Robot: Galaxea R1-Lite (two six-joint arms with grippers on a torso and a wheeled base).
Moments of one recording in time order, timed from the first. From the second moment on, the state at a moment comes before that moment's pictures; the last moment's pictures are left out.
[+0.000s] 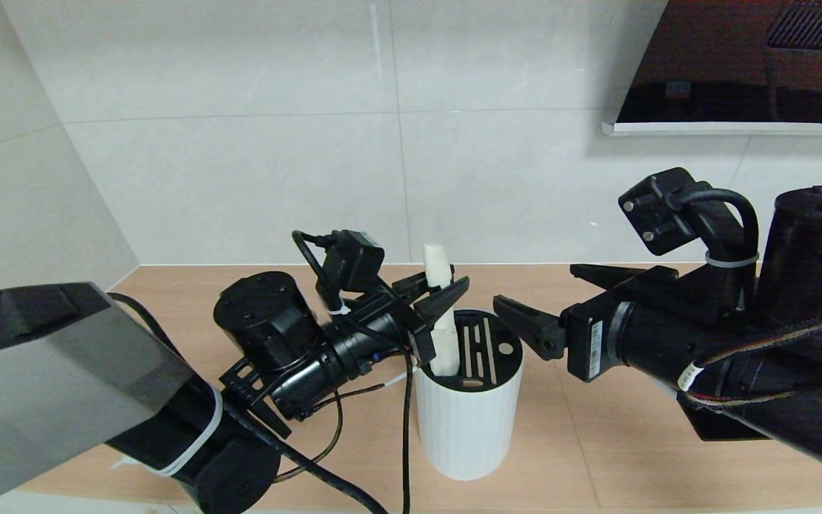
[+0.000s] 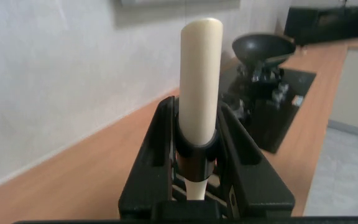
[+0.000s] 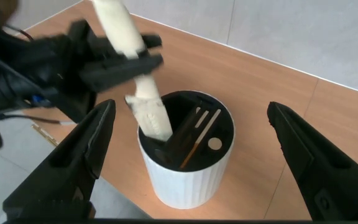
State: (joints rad) left arm -0.60 2.05 -0.70 -1.57 -0.34 -0.05; right arm 0.87 1.51 -0.81 -0.56 -0.30 0.05
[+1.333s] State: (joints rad) left arm -0.62 2.15 -0.70 -1.57 -0.34 -0.06; right arm 0.87 1.53 -0.81 -0.57 -0.30 0.05
